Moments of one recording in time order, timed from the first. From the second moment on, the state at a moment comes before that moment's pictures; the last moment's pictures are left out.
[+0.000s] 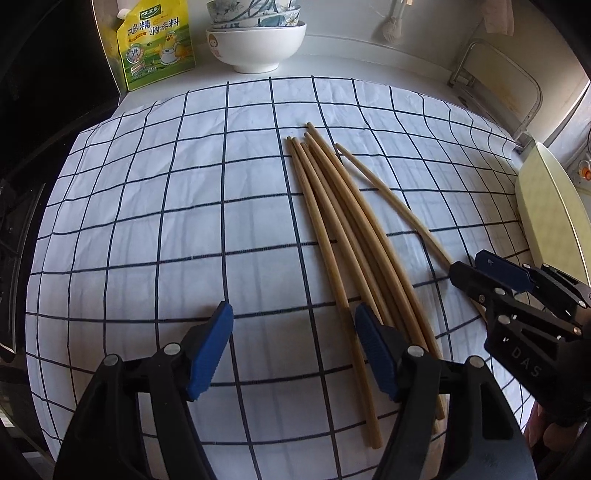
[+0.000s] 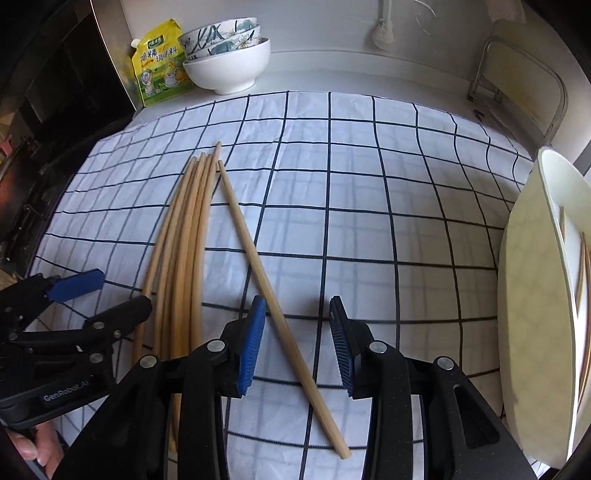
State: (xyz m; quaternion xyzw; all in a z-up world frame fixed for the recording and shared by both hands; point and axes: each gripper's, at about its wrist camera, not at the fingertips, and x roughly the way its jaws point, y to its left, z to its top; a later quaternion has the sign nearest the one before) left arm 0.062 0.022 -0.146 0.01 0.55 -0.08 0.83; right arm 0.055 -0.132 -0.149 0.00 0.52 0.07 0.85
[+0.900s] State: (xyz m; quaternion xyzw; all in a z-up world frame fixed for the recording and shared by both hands) left arm 0.063 0.043 -0.113 0.00 0.55 -0.09 0.83; right arm 0.045 -0.113 -0.114 0.04 0.51 0.12 0.85
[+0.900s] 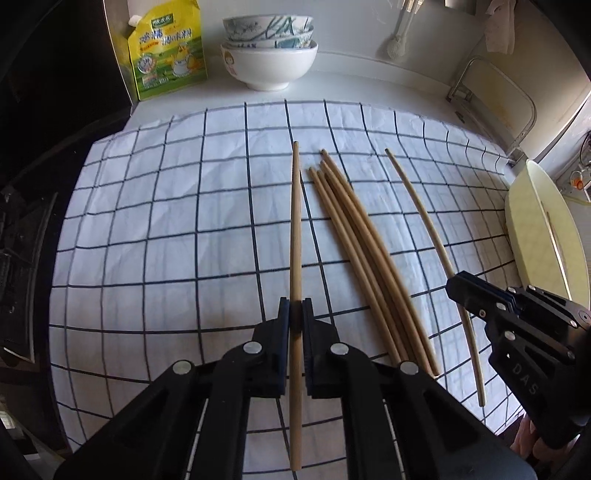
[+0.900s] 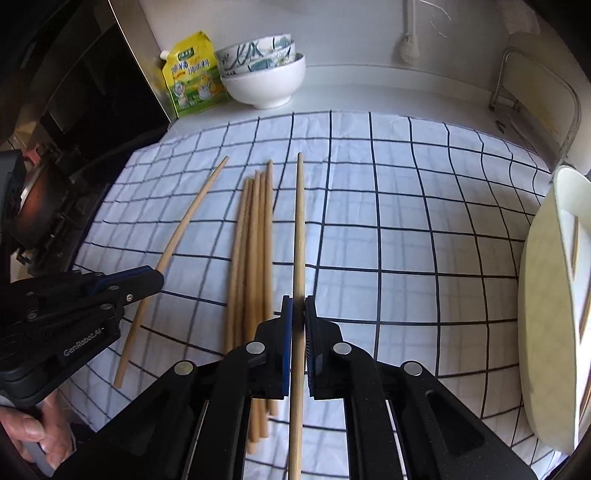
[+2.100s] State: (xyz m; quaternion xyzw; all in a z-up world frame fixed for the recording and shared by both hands) left arm 0.073 -0.309 -0.042 0.12 0.49 -0.35 0.79; right arm -0.019 -0.426 -0.075 0.23 0.44 -0.10 0.86
